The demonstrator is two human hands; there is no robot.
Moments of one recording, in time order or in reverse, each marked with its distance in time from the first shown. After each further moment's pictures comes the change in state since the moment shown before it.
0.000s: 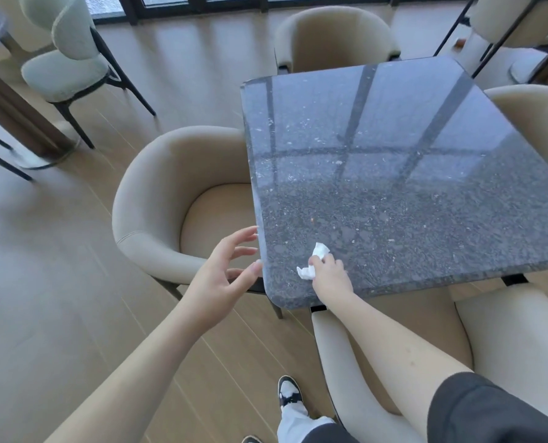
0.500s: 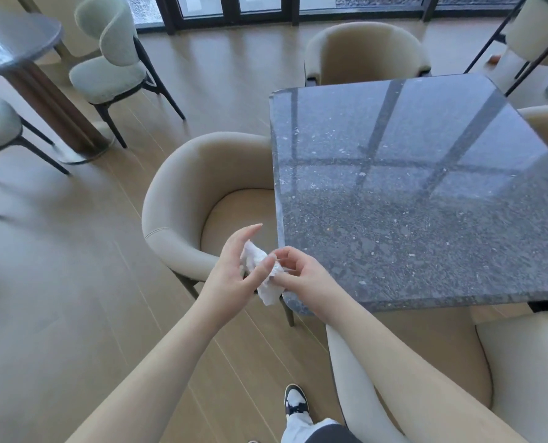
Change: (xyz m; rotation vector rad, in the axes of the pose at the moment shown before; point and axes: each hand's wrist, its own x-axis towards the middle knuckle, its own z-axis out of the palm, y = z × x) left_hand -0.007 0.009 -0.008 0.008 0.121 -0.090; right_hand -0.091 -0.096 -0.112 1.303 -0.348 -0.351
